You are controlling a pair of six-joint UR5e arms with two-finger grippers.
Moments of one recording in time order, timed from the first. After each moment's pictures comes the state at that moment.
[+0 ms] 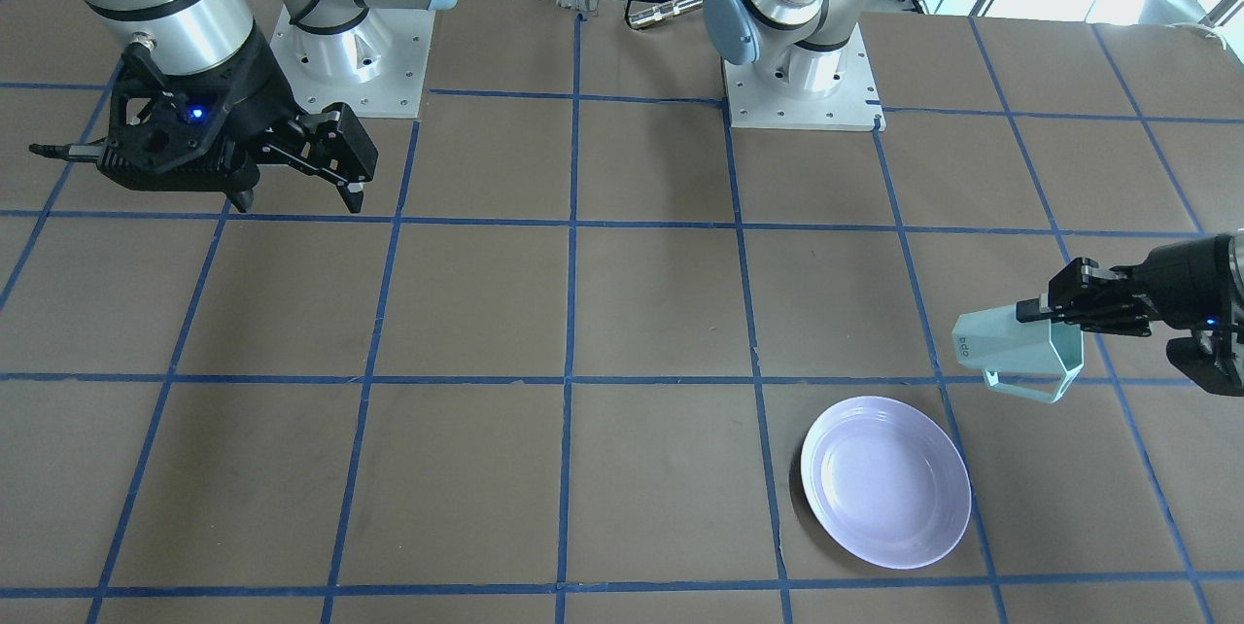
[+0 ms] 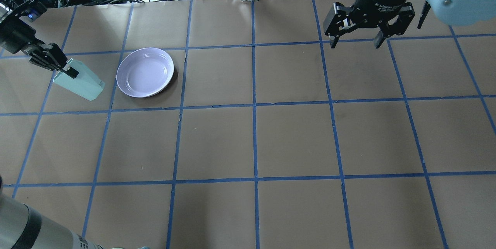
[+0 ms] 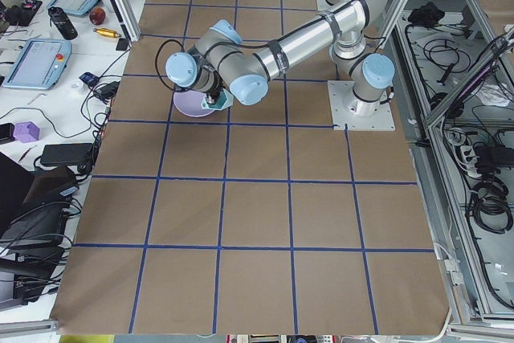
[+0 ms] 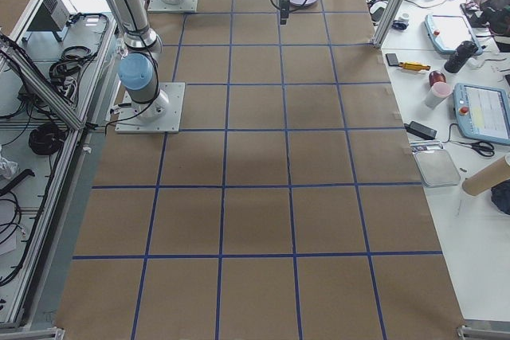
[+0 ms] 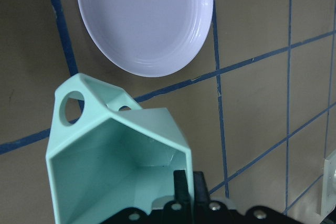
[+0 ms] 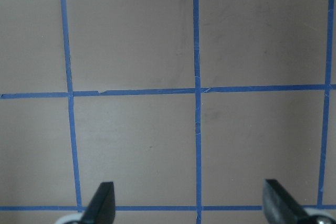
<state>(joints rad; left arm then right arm) -1.07 -1.98 -1.33 -1.83 1.33 0.82 1.58 -1.51 1.50 -1.60 -1.52 0.04</state>
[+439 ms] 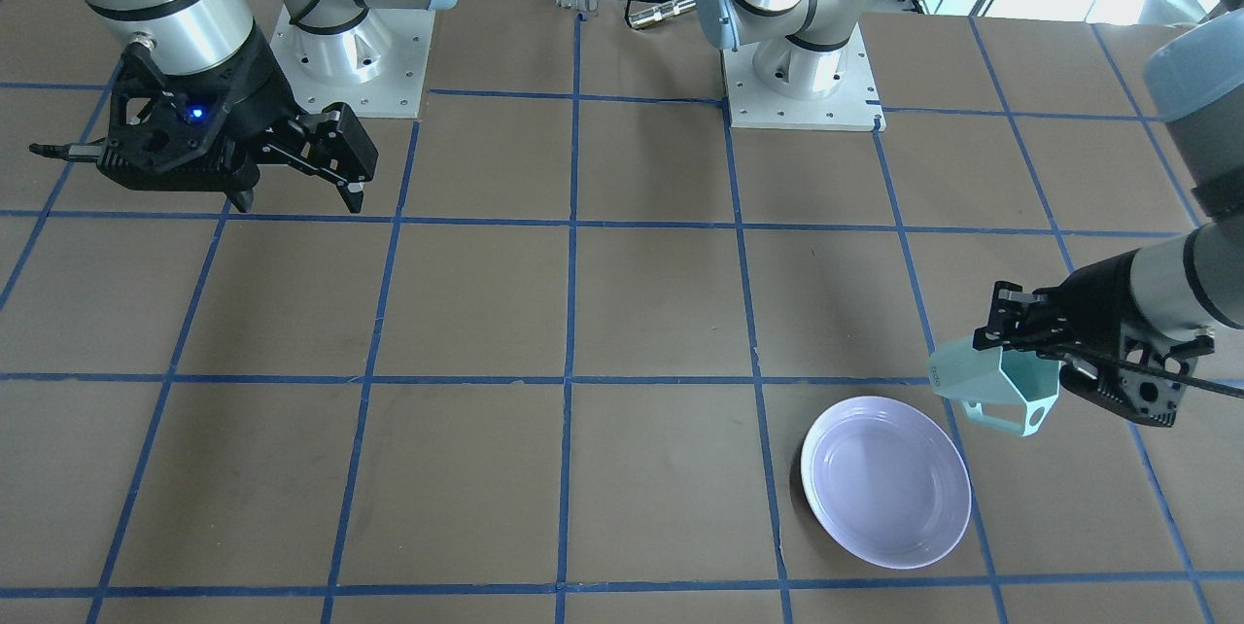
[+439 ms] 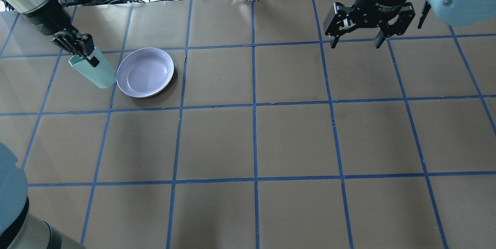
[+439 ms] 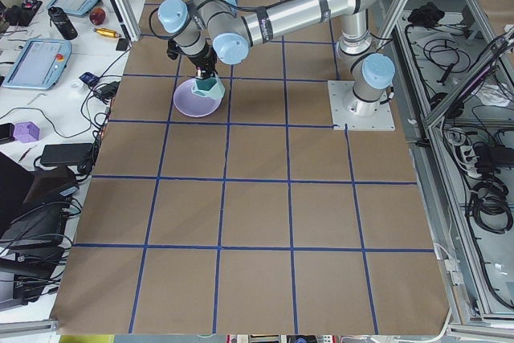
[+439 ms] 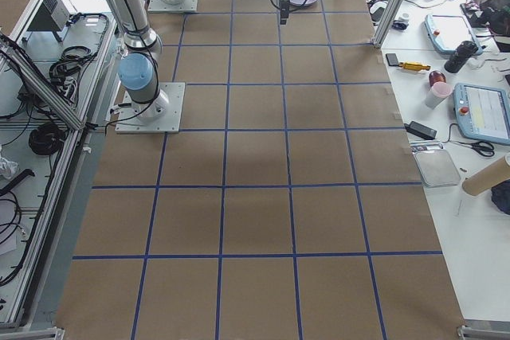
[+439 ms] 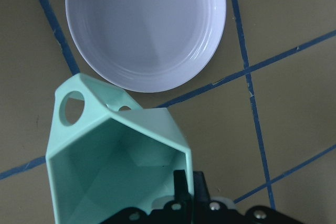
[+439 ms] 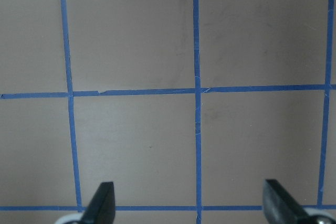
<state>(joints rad) -1.26 -1.96 -1.33 -1.66 1.47 0.68 1.58 -1.51 1.50 -1.60 -1.52 0.04</state>
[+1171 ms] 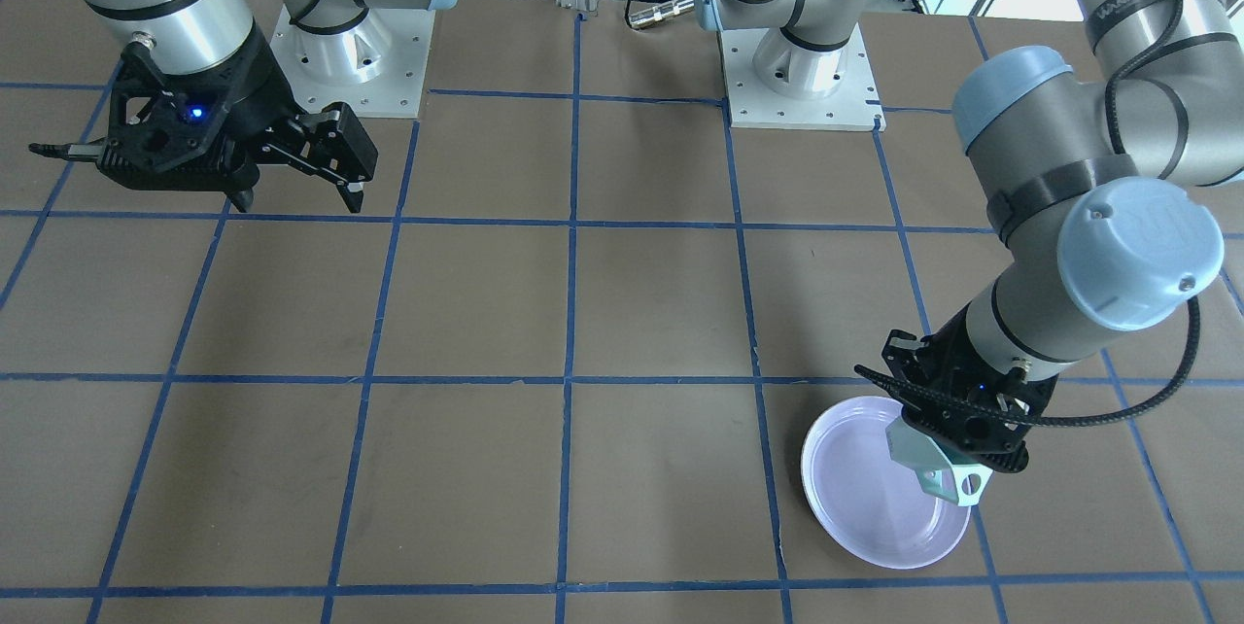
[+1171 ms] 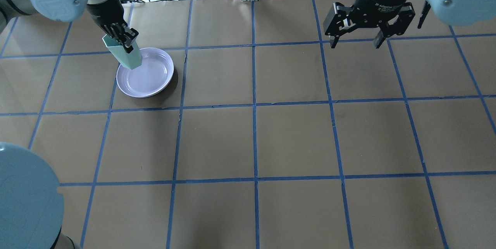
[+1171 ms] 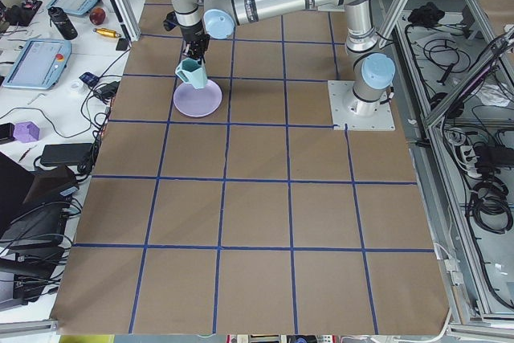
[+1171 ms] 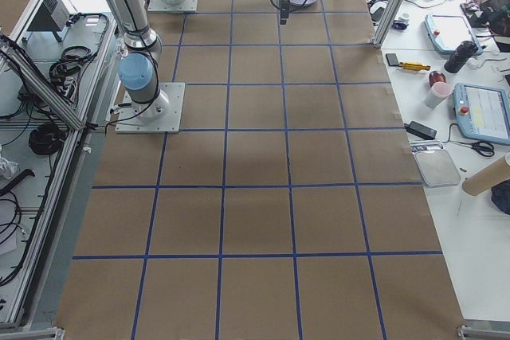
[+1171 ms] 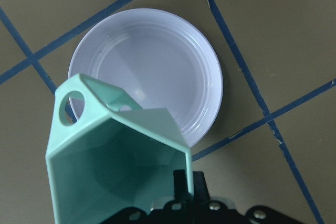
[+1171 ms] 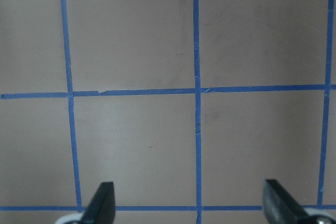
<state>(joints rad) -1.45 -1.98 -1.40 -1.36 1.65 0.66 1.58 -1.51 1.50 -1.60 -1.52 0.04</state>
